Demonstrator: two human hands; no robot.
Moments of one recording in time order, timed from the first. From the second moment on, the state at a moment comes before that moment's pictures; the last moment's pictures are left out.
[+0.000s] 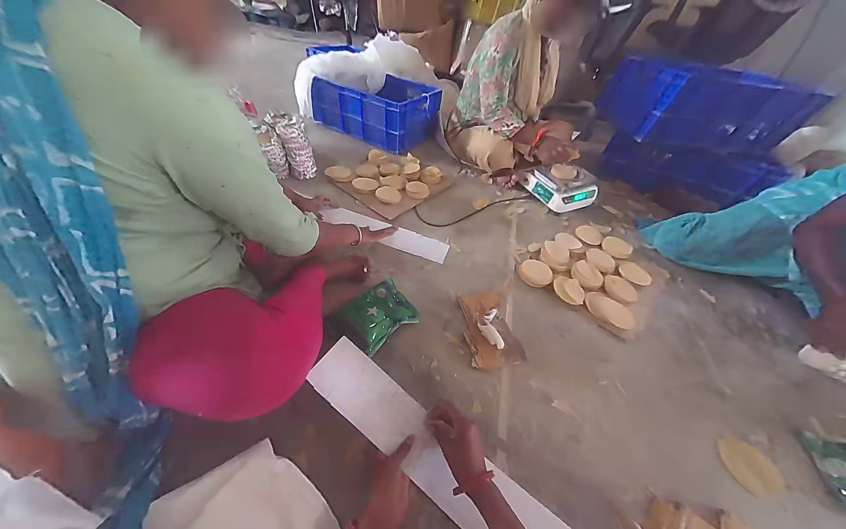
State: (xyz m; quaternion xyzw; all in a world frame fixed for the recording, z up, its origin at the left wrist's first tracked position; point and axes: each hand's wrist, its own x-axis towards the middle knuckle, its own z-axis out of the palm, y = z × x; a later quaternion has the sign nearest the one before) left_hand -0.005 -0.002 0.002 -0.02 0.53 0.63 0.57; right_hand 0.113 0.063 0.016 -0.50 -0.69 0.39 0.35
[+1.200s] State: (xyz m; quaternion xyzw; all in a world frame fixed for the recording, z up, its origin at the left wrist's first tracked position) left_hand -0.004 -0.003 0.007 -0.01 0.56 0.60 0.57; right_hand 0.101 0.055 0.000 -0.60 -0.56 0.46 0.34
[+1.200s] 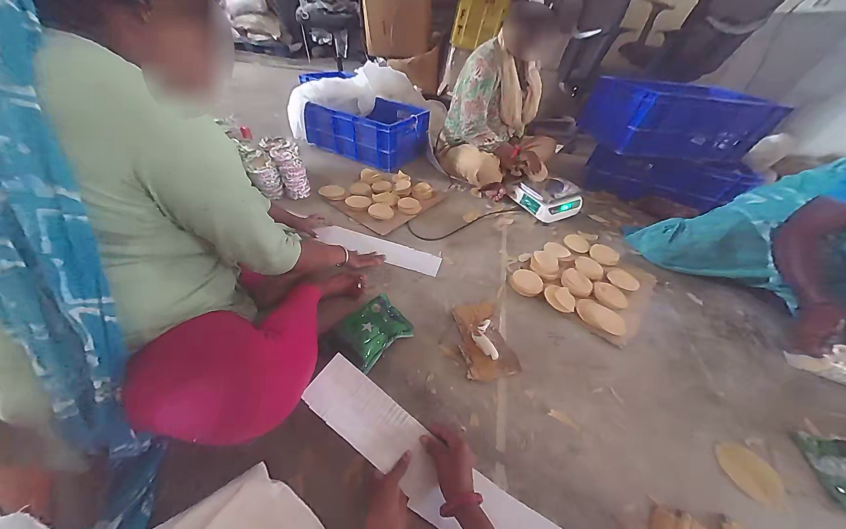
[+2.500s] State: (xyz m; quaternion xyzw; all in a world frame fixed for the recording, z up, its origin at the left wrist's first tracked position) left_hand 0.001 -0.004 0.016 0.01 0.54 0.64 0.55; right_hand 0.117 0.053 0.005 -0.63 -0.57 0.42 0.32
